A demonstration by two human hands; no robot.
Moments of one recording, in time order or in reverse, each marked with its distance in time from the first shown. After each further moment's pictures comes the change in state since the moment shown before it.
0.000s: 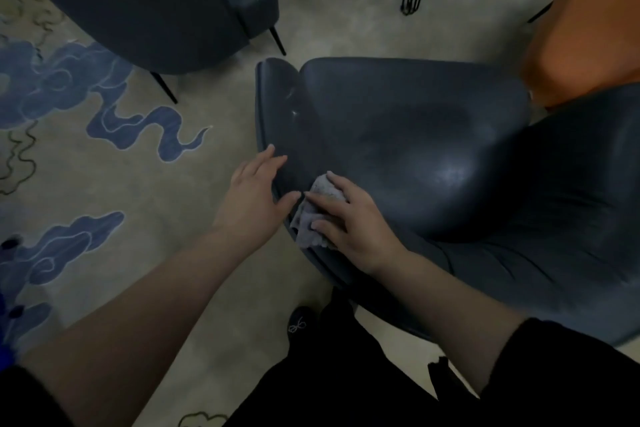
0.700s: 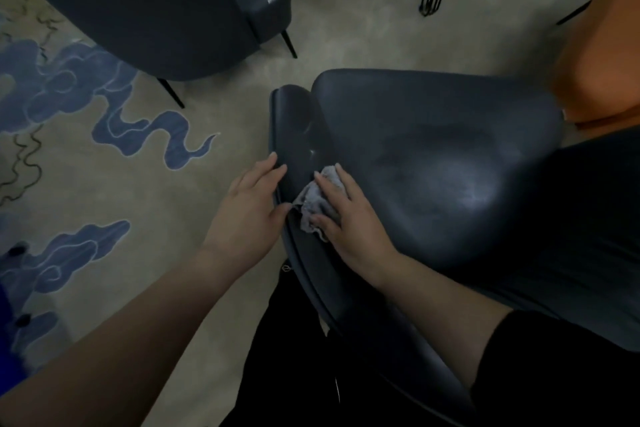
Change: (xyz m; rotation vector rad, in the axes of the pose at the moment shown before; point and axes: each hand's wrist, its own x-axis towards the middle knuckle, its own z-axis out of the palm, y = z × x) left_hand 0.061 -0.034 -0.018 0.032 0.021 0.078; right_hand 0.092 -0.003 0.008 0.062 0.046 0.114
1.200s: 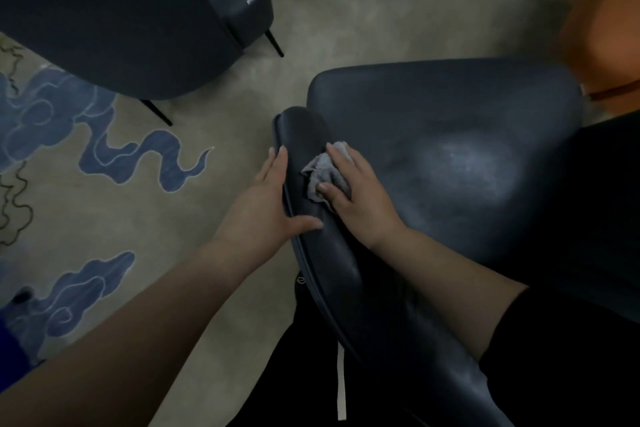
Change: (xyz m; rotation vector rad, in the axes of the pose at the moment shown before) left_hand 0.081 -0.029 -0.010 -0.099 -0.273 -0.105; right_hand 0.093 0.006 0.009 0.176 0.082 0.142
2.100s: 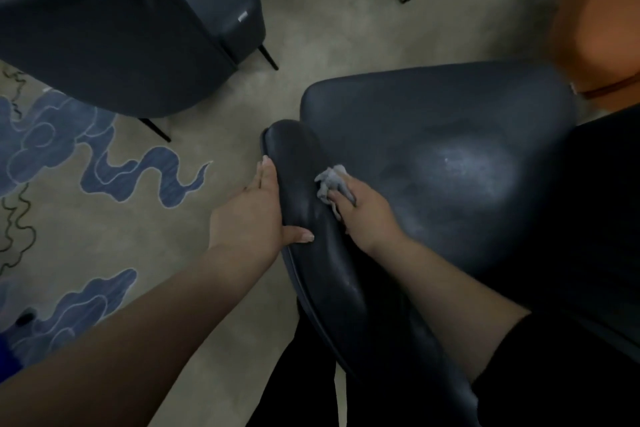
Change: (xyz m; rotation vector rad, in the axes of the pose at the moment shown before) left_hand 0.005 0.027 -0.008 0.465 -0.034 -0.085; right_hand -0.003 0.025 -0.003 0.132 0.017 0.194
